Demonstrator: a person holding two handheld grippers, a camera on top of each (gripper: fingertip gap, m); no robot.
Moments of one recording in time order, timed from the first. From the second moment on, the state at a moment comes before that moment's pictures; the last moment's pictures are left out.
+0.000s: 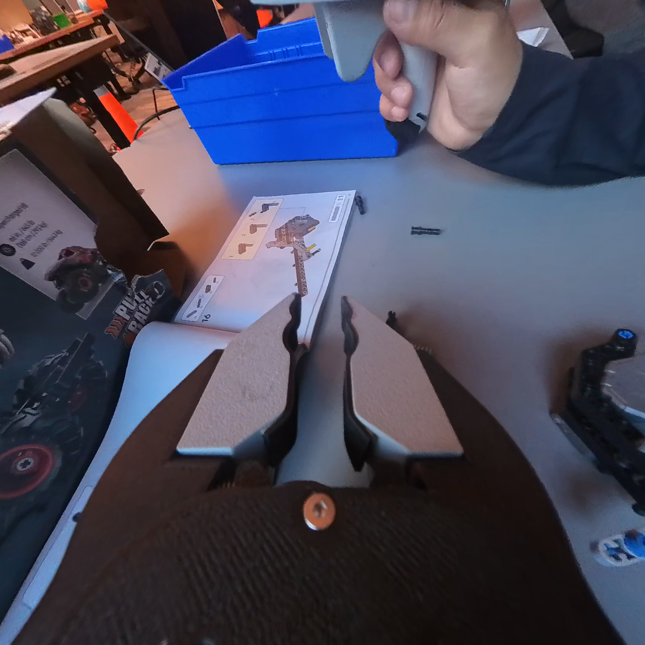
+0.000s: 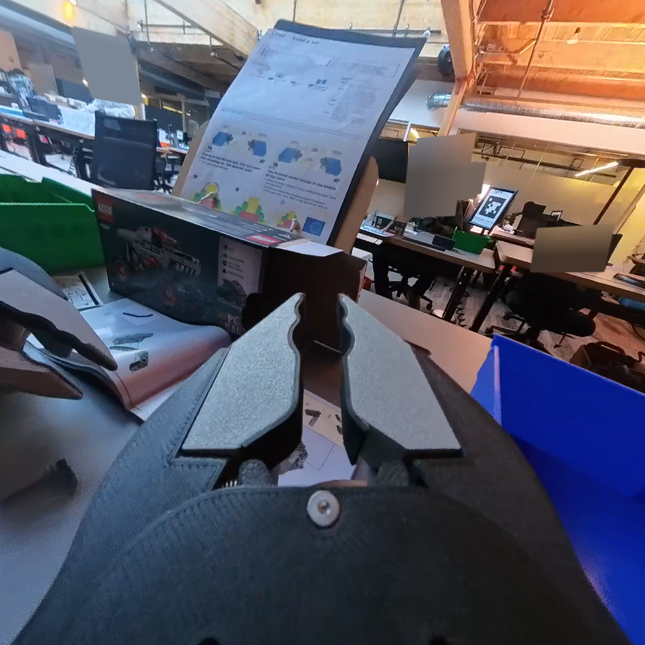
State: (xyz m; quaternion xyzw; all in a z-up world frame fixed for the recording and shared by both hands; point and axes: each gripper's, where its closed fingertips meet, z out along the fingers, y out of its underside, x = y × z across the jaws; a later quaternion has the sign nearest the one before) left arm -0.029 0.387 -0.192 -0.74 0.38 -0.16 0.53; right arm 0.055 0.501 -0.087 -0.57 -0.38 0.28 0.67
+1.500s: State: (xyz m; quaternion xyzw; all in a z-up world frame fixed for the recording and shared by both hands) left arm -0.025 0.386 -0.200 -0.74 0.40 -0.16 0.51; right arm 0.039 0.497 -0.111 -0.58 -0.43 0.29 0.63
